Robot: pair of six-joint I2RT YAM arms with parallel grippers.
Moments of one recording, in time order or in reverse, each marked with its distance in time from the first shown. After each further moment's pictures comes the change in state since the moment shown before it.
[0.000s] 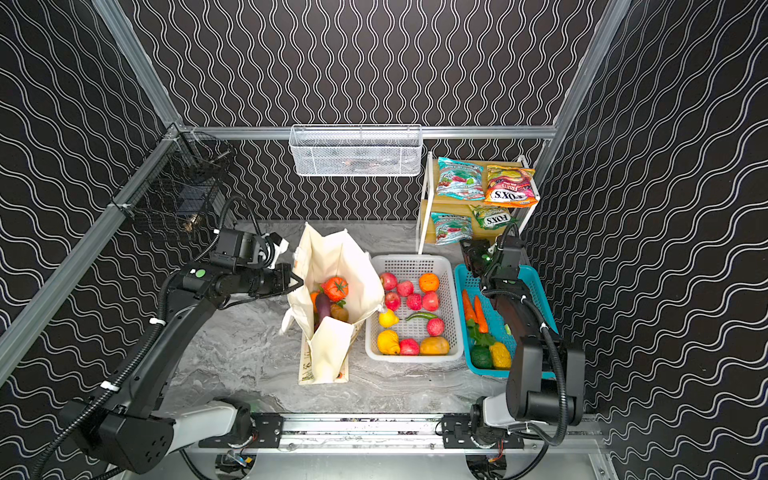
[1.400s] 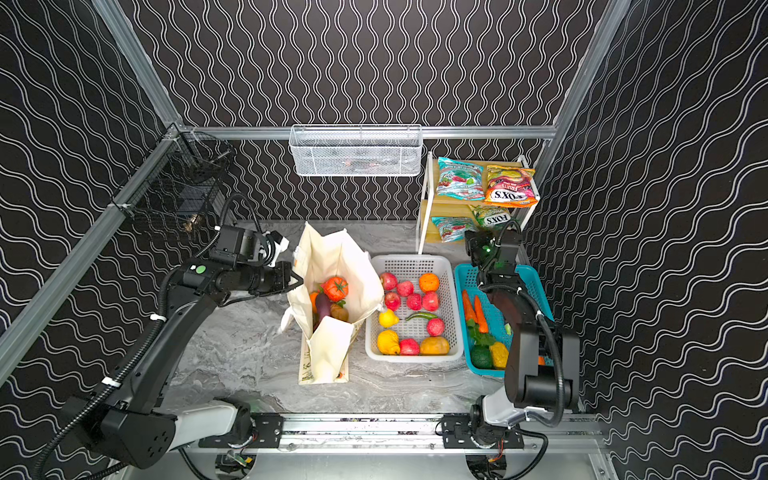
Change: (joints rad) left arm 0.000 0.024 0.039 -0.030 -0.004 0.008; right arm 0.012 0.029 0.035 0.124 0.108 0.091
